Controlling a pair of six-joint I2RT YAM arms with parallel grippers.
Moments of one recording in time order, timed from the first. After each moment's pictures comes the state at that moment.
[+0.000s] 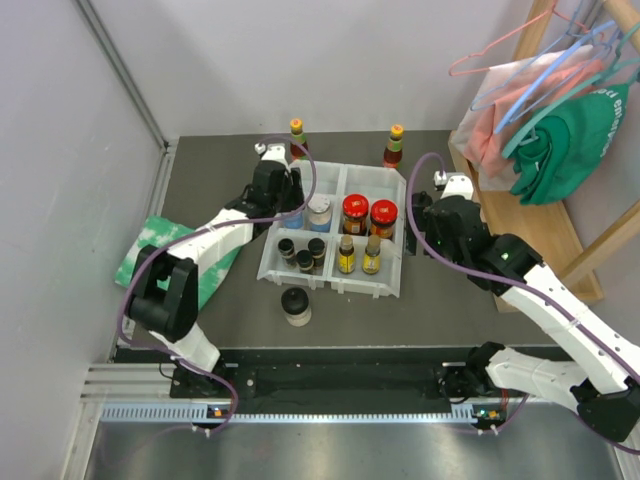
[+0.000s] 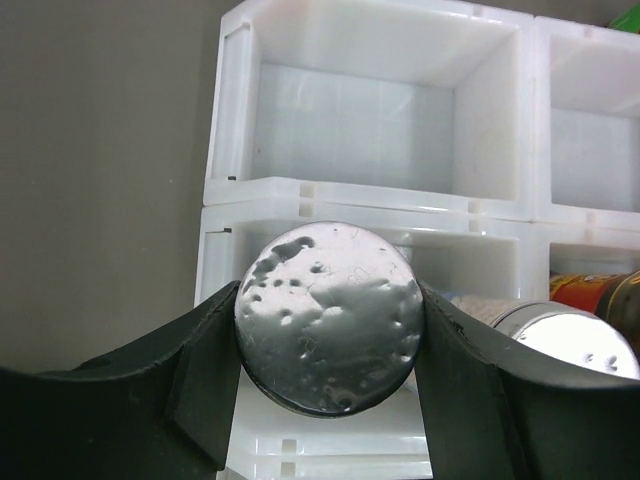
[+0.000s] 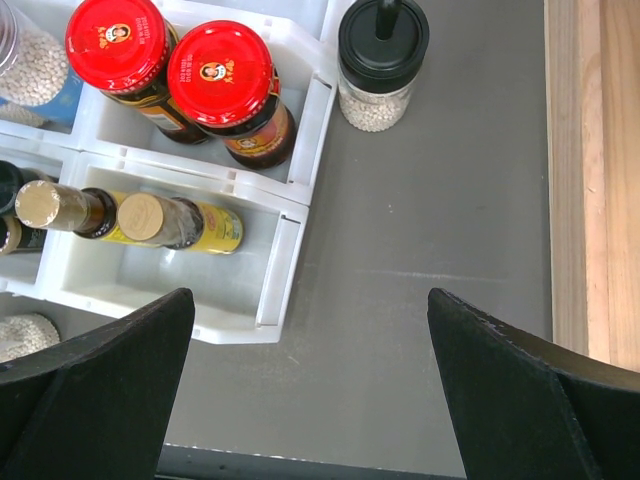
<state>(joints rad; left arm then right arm) -0.42 1.64 1.14 -0.05 -0.18 -0.35 0.68 1.00 1.10 -0.80 0.44 0.42</state>
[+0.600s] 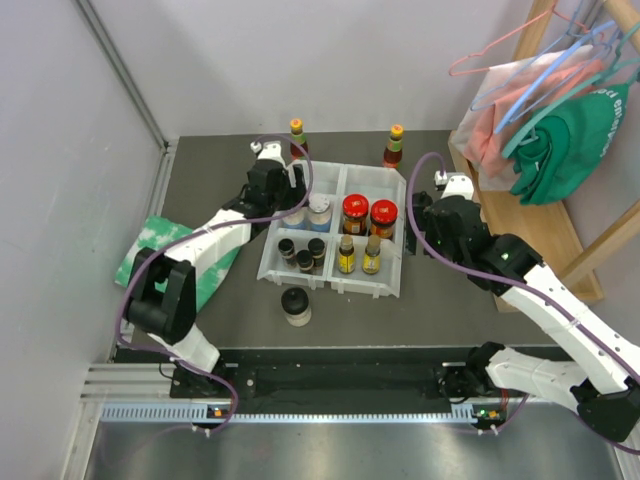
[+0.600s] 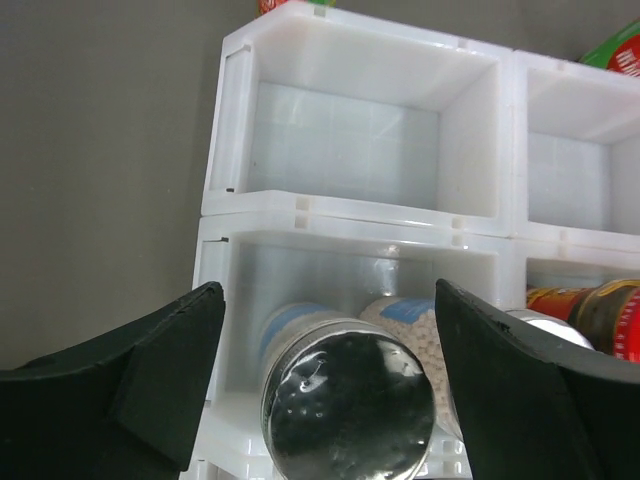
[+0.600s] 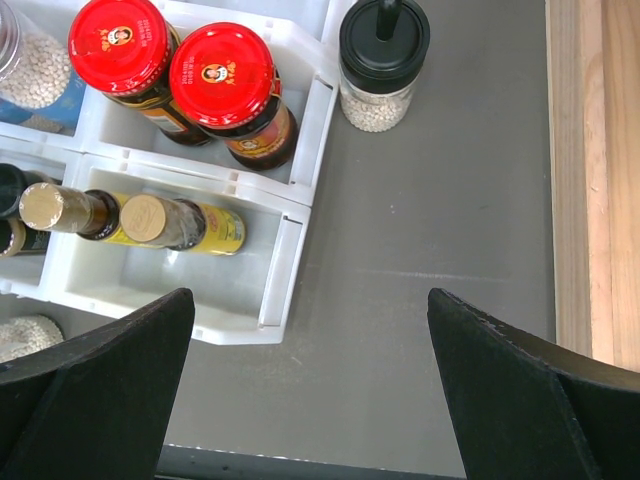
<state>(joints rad) -0.42 1.63 1.14 -0.03 -0.18 -0.38 0.68 1.00 1.10 -0.79 0.44 0.43</state>
